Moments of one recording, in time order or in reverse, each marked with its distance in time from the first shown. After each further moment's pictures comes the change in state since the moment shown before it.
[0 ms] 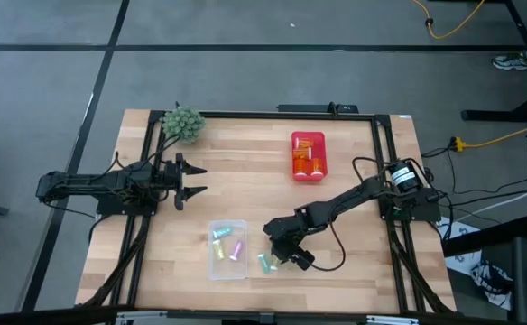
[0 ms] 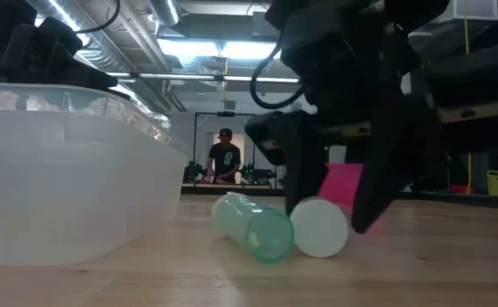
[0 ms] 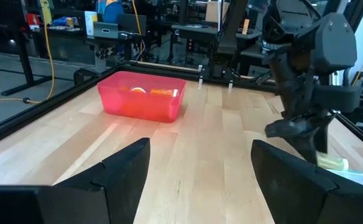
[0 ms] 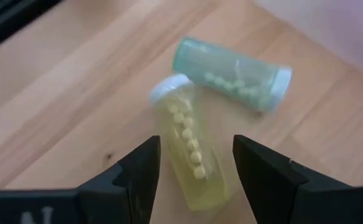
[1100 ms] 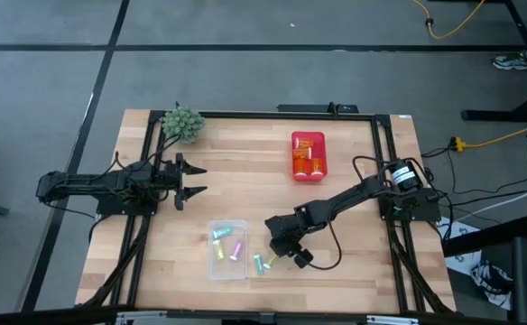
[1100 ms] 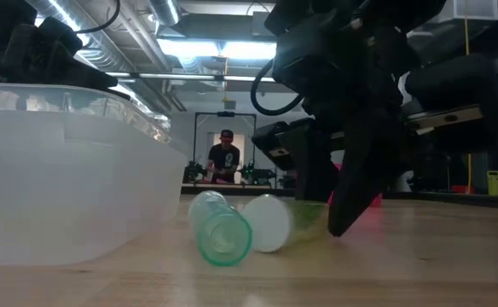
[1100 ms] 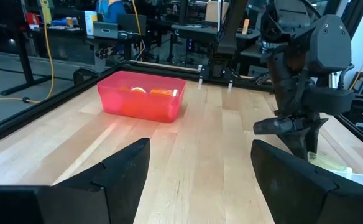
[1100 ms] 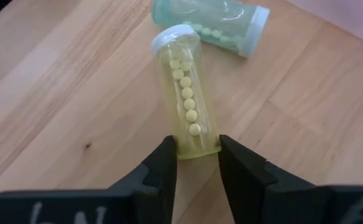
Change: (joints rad) left arm 0.000 0.000 0.000 0.000 0.000 -0.003; right arm -0.006 -0.003 0.001 -0.048 0.052 0.093
